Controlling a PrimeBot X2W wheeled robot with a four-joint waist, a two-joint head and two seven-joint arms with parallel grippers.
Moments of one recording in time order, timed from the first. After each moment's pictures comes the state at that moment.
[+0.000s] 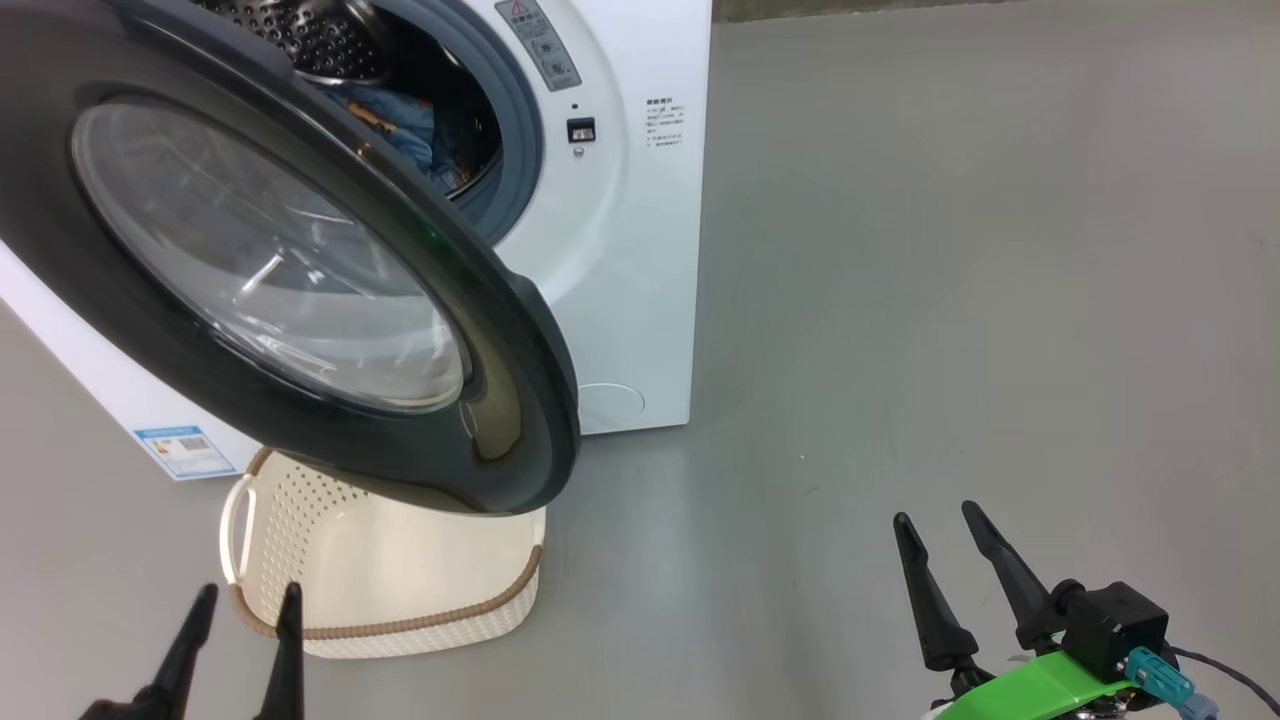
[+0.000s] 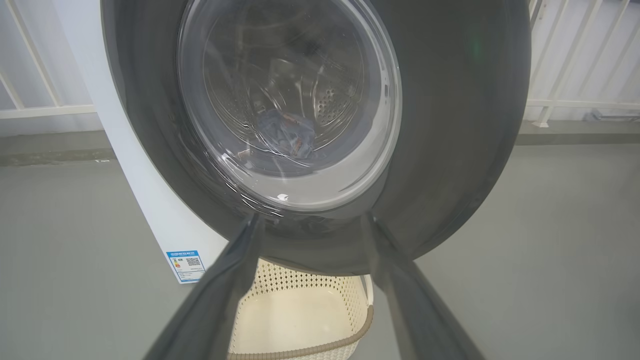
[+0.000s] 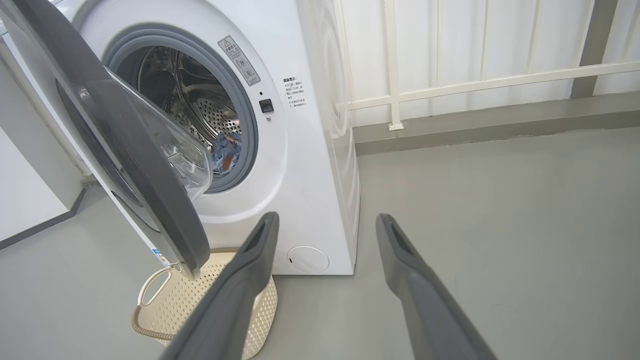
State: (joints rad) left arm 0.09 0.13 0.04 0.08 -0.22 -0.13 -0.26; right arm -0.02 -0.05 0.08 0.17 0.26 0.12 -0.26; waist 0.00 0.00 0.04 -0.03
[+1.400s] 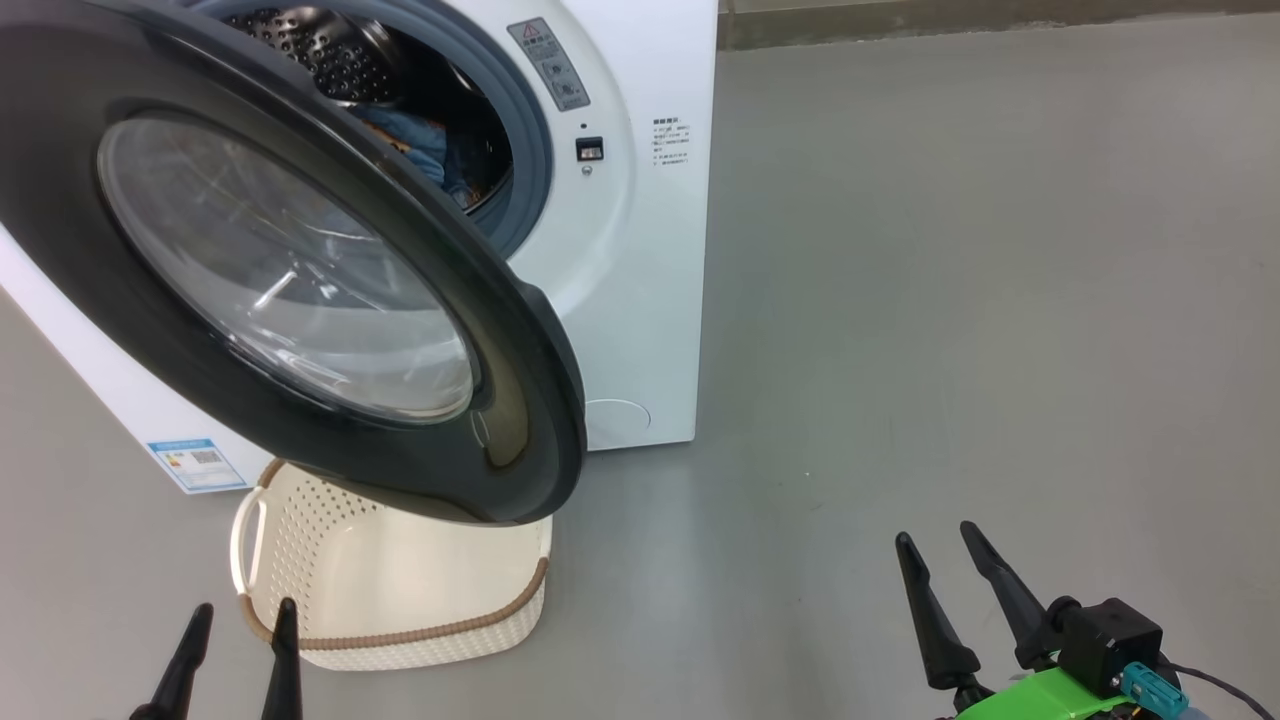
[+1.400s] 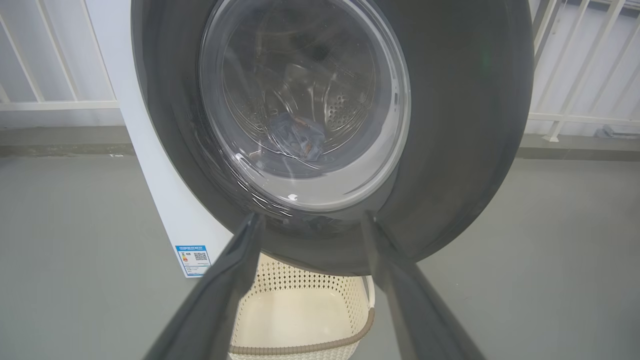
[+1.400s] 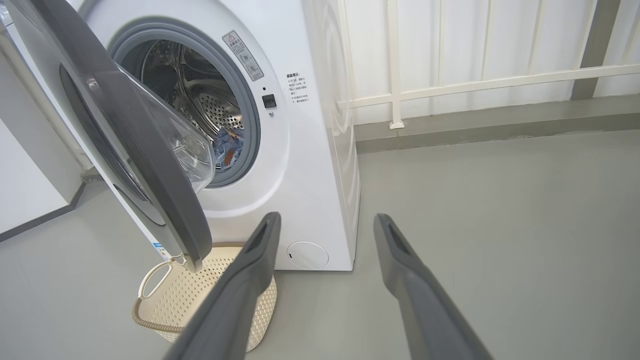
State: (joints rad) left arm 0.13 0.07 0.09 0.08 -0.20 -0.13 -0.26; right arm 0.00 -0.05 0.07 0.18 0.24 0.12 -0.26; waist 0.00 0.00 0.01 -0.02
